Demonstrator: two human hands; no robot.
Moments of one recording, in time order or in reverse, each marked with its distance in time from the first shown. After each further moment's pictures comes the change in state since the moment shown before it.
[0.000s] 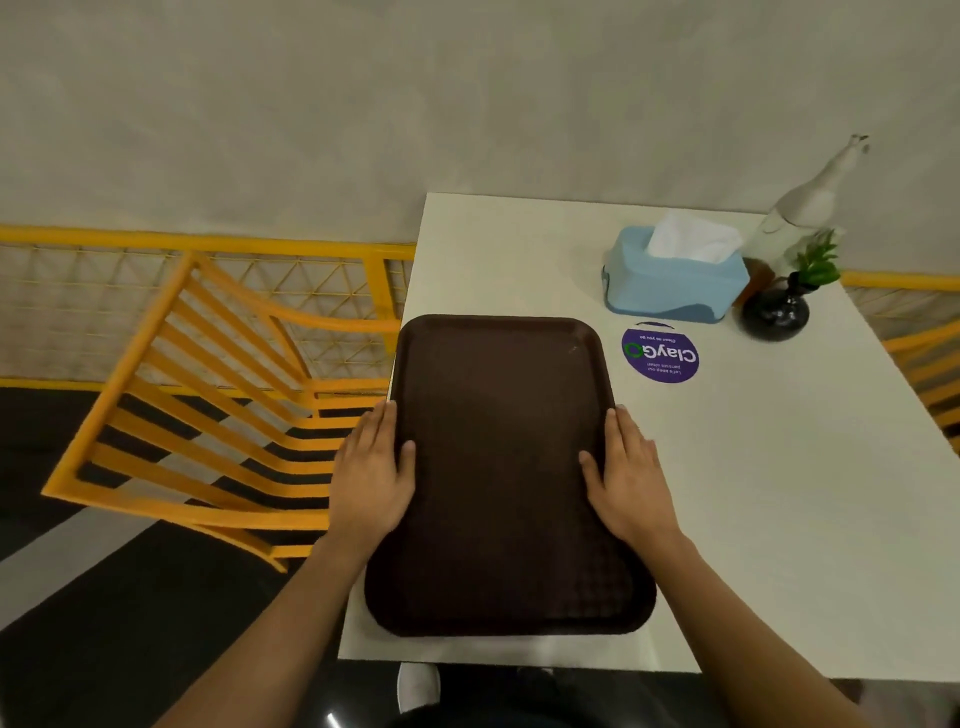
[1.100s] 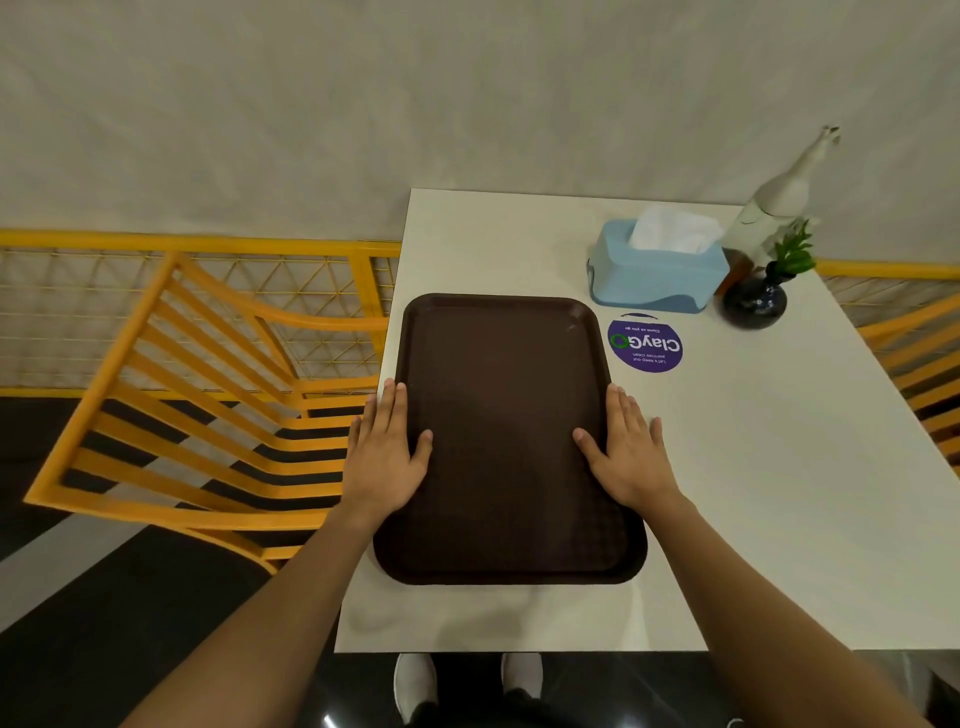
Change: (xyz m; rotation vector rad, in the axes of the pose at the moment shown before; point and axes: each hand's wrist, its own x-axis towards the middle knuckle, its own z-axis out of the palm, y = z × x) left_hand 0.025 0.006 0.025 0.042 -0.118 0.075; right_hand 0.028 0.026 -0.002 -0.025 -0.104 0.039
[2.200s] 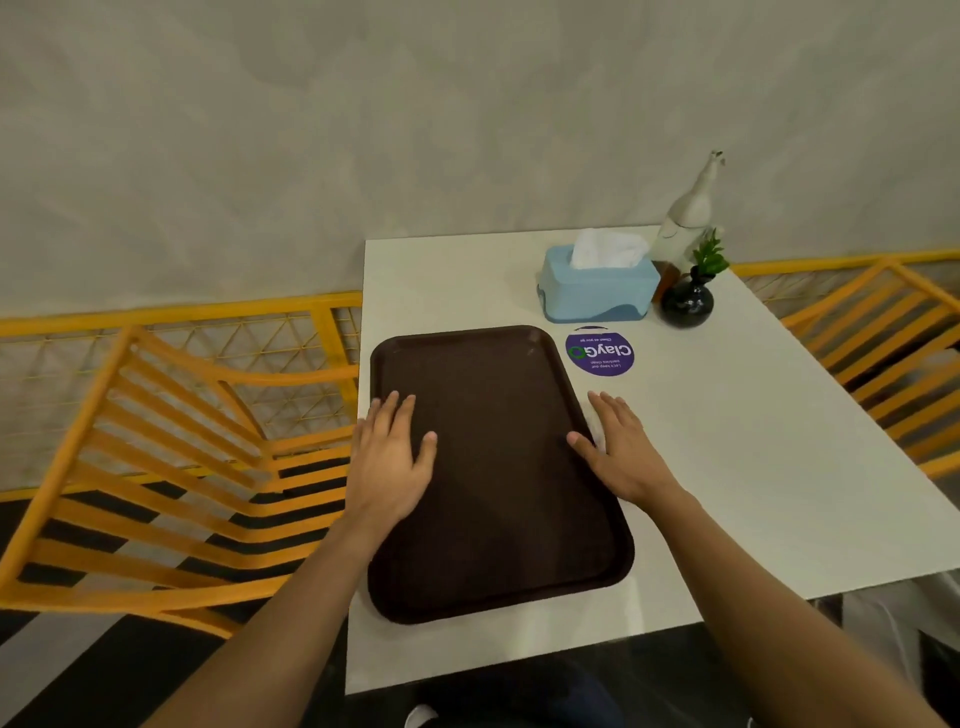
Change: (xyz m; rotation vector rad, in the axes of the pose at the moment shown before) left_hand 0.003 0.039 -0.041 -0.112 0.119 0.203; right_hand -0.027 0.003 -0.030 0.214 0.085 0.054
